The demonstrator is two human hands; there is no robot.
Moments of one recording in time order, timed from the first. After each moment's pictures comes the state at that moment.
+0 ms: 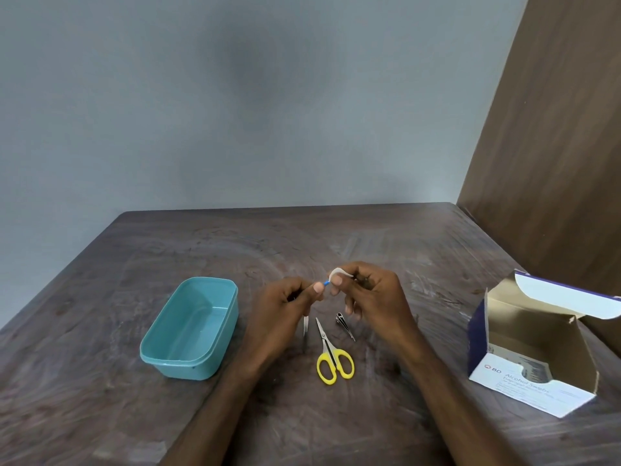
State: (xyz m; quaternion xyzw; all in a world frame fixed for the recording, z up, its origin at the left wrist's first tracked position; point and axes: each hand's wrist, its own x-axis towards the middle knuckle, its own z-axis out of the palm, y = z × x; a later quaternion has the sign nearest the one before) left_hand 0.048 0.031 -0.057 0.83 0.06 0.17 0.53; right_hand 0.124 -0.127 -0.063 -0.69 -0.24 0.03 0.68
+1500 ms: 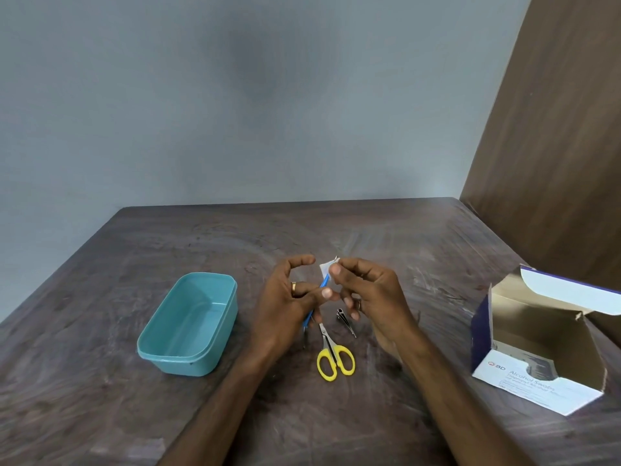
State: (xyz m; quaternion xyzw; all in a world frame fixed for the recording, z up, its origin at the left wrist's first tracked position) left_hand 0.048 0.018 -0.050 0.74 0.05 0.15 0.66; right_hand 0.117 -0.123 -0.062 -0.64 -0.16 0.11 0.75
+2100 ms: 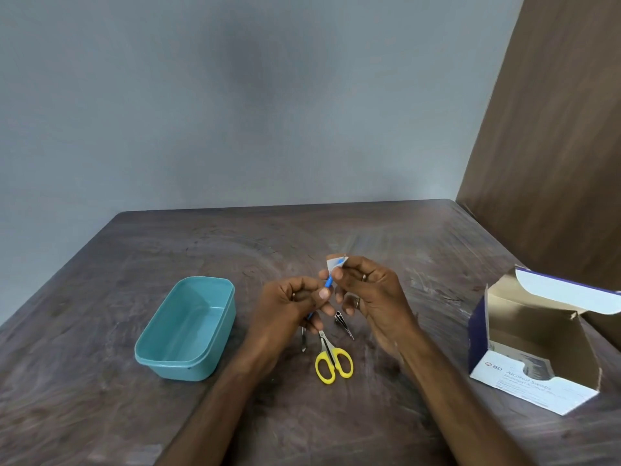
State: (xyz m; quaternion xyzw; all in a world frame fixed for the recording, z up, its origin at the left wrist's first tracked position) left_hand 0.047 0.020 -0.052 0.71 0.04 0.09 0.70; right_hand 0.114 -0.125 -0.055 -0.58 -0.19 0.13 0.78
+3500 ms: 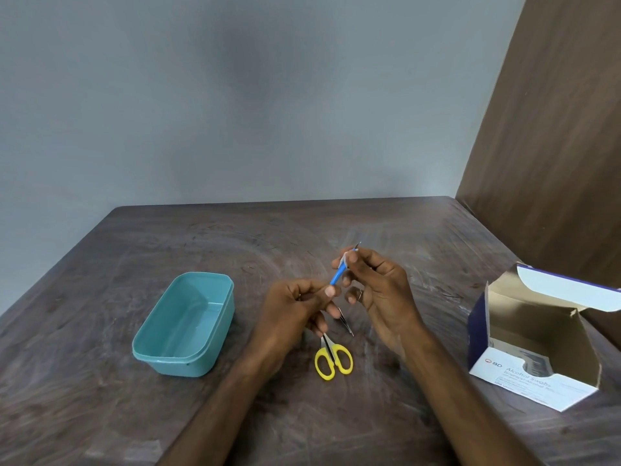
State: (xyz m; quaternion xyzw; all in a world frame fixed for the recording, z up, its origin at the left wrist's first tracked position) left_hand 0.039 0.010 -0.047 0.72 0.05 0.08 0.69; right_hand 0.117 -0.128 -0.054 -0.56 -0.14 0.11 0.81
